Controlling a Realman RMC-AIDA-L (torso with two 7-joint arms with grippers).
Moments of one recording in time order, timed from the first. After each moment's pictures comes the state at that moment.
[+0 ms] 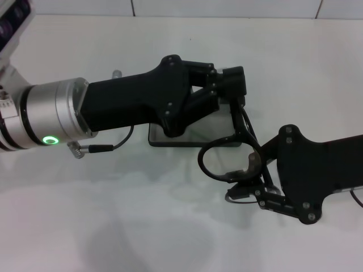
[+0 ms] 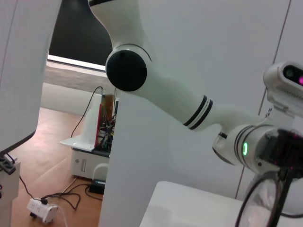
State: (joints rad) left arm -0.46 -2.09 1.28 0.73 1.20 1.74 -1.41; right arm 0.28 2.02 -1.40 -1.35 -1.52 -1.69 1.31
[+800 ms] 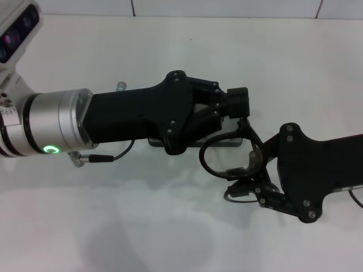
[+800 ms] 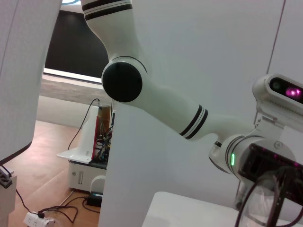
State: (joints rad) left arm -0.46 -2.09 1.29 0.73 1.24 1.77 -1.41; right arm 0.29 2.02 -1.40 -1.30 -1.49 -1.69 1.29
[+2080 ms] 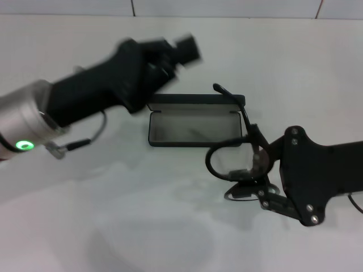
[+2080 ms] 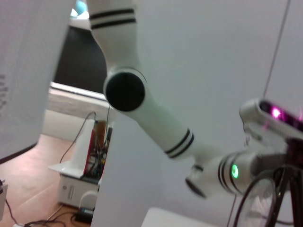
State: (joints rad) left arm -0.43 -2.09 1.17 0.58 1.10 1.79 -1.28; right arm 0.28 2.02 -1.40 -1.21 -1.44 -1.71 1.15
